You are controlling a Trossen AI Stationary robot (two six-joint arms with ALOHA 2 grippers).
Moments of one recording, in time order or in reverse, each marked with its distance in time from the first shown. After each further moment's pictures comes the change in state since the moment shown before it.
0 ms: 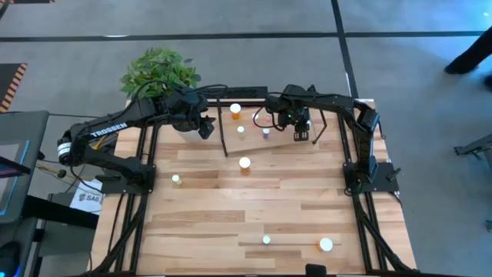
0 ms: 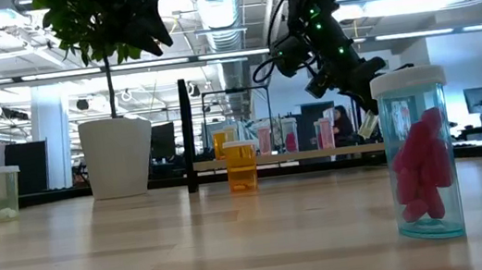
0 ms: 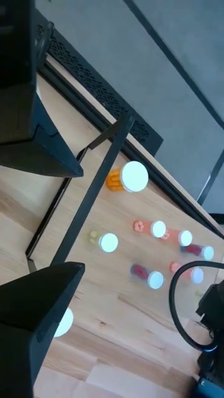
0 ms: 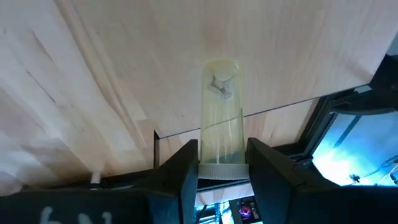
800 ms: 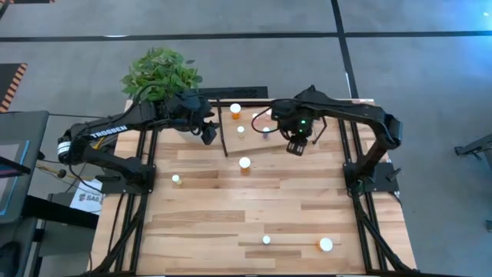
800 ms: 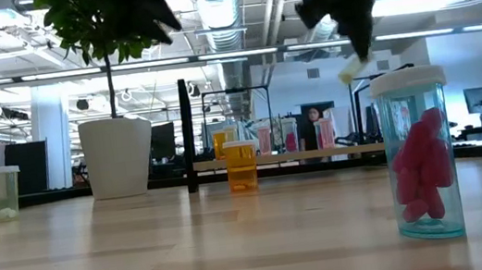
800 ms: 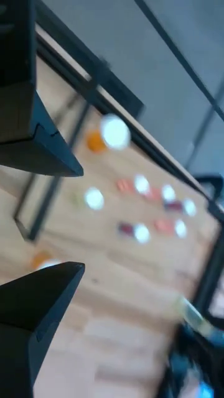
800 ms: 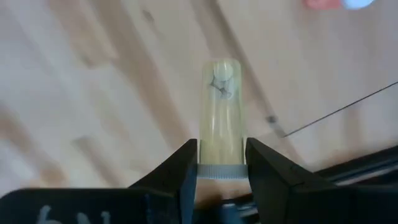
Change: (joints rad) left arm -0.078 0.000 0.000 0.073 0.058 -0.013; right arm 0.216 -0.267 0.056 -0.052 -0.348 0.495
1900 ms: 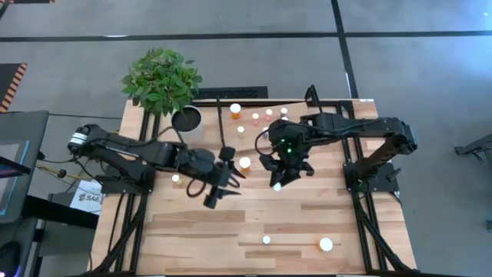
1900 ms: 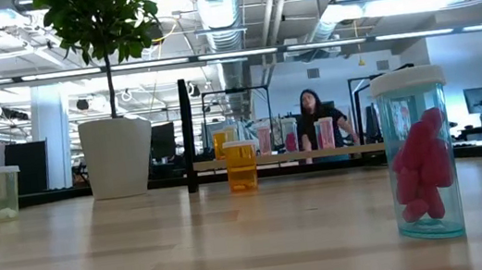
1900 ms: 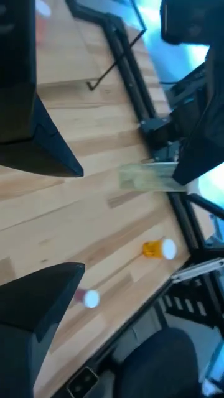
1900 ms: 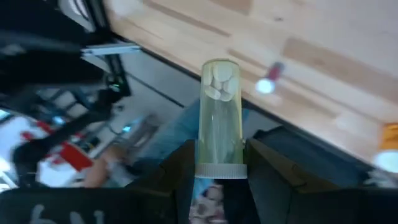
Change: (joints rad) left arm -0.537 0.161 0.000 0.314 0.103 0.399; right arm 0.325 -0.114 0.000 0.571 -0.620 1.448
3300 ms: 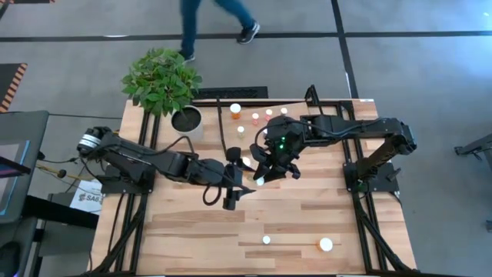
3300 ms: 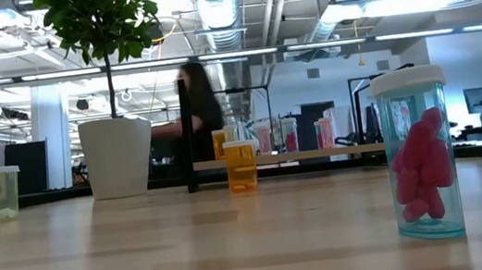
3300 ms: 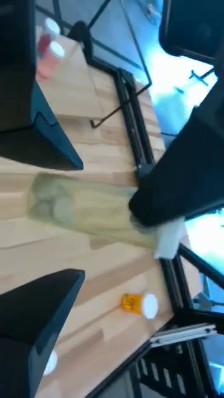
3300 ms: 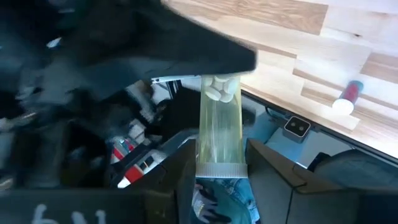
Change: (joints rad) left arm -0.044 0.113 -0.001 0.193 -0.252 -0.089; right arm 0.011 0.004 0.000 0.264 0.116 0.207
